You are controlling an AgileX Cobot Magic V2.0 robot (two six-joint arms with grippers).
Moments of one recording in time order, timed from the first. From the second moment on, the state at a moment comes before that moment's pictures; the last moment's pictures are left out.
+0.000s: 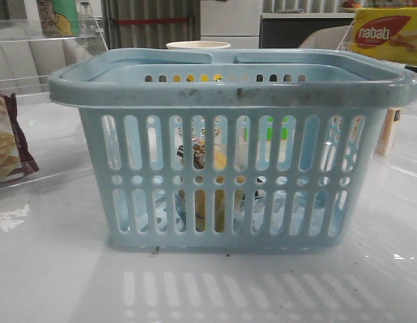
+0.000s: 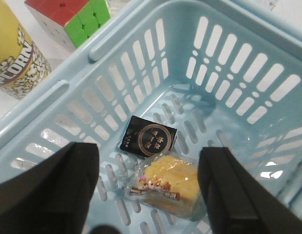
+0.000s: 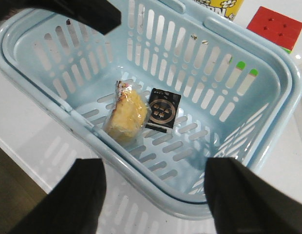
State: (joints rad) left arm -0.68 1.61 -1.62 -0.12 0.87 0.29; right arm 0.50 0.93 -0.94 0.11 0.67 -0.15
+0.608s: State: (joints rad) left arm -0.68 1.22 -1.28 -0.12 0.89 0.29; right arm 0.50 0.93 -0.94 0.11 0.67 -0.15
